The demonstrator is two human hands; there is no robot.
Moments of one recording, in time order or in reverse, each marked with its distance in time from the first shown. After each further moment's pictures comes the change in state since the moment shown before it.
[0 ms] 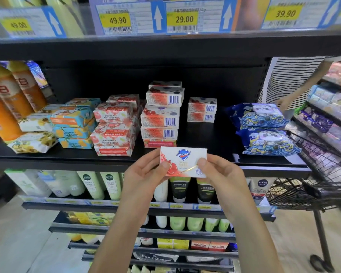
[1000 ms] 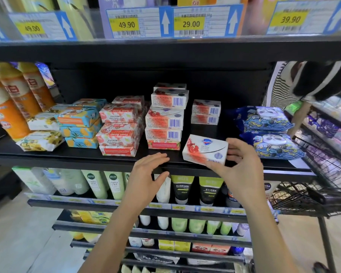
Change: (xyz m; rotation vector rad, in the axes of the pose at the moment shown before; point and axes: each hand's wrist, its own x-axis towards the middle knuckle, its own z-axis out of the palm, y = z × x) left_hand 0.042 -0.037 -0.038 1.047 -0.015 0.454; right_hand 0.030 -0.005 -0.024 -0.525 0.268 -0.286
